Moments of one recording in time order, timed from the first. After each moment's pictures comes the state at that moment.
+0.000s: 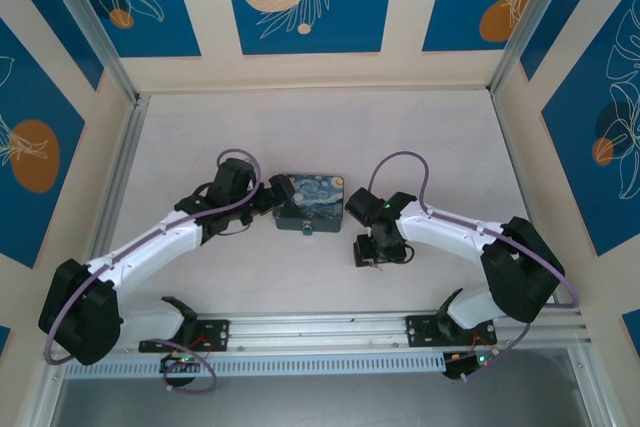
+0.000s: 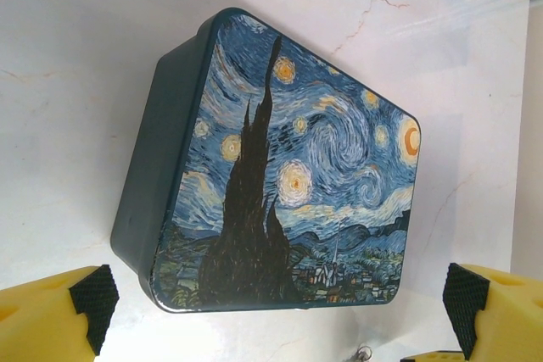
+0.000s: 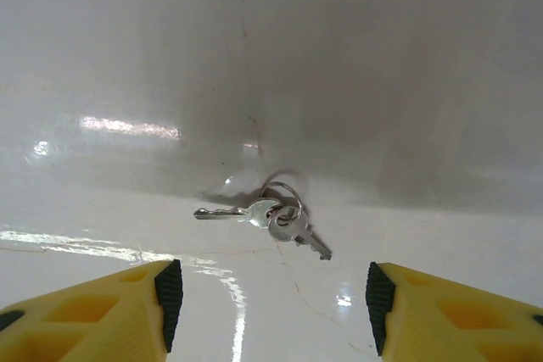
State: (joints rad) left arm -0.57 1.23 0.78 -0.31 0.10 -0.96; right arm 0.77 1.44 0.84 -0.94 -0.03 0.65
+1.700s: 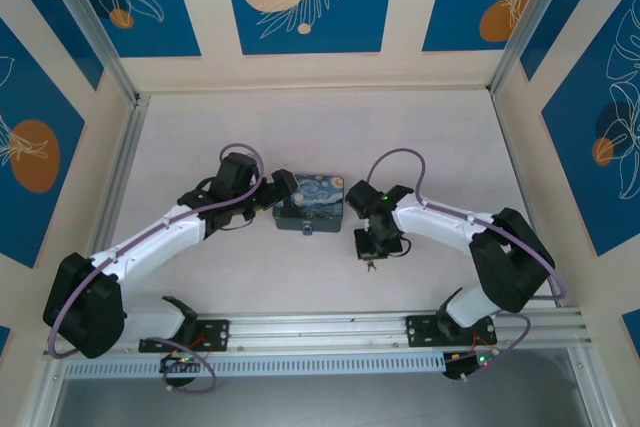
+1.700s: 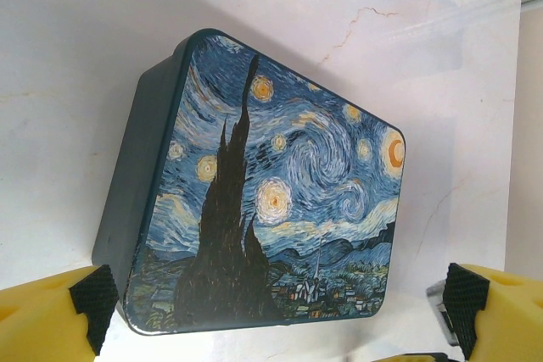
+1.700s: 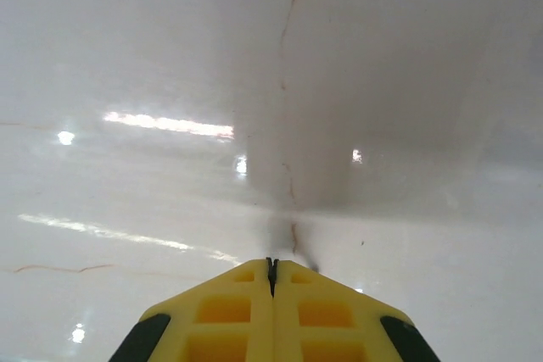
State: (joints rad) left arm -0.57 1.27 0.83 -0.31 0.10 -0.96; right arm 0.71 1.49 0.88 -0.91 -0.10 0.60
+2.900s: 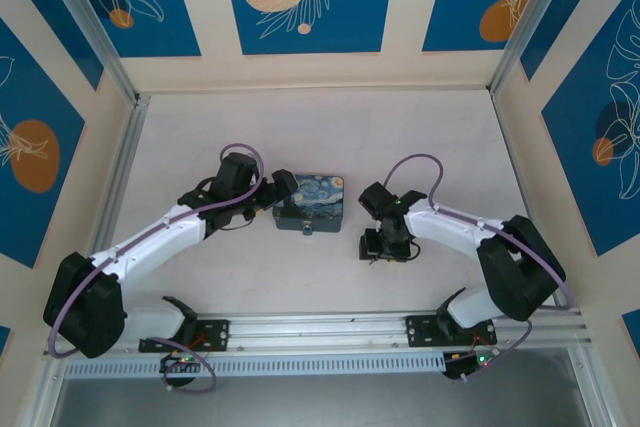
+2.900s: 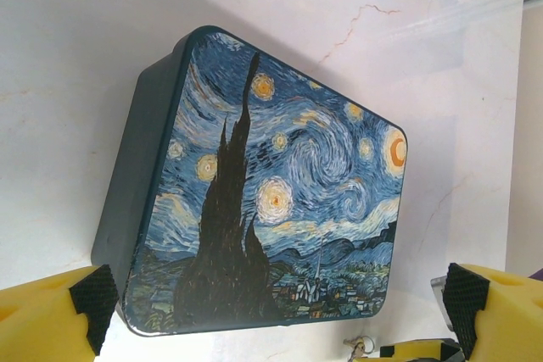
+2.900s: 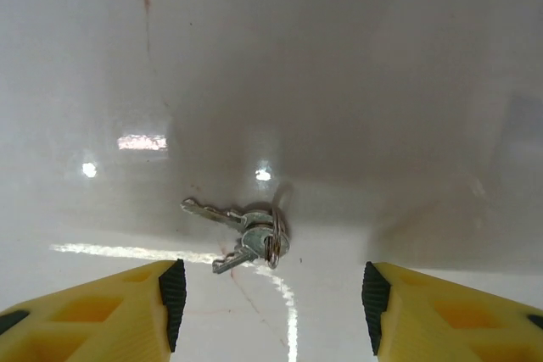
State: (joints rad) left arm -0.57 1.28 0.83 -0.31 0.10 -0.96; right arm 0.65 1.48 0.79 -0.84 -0.09 0.66
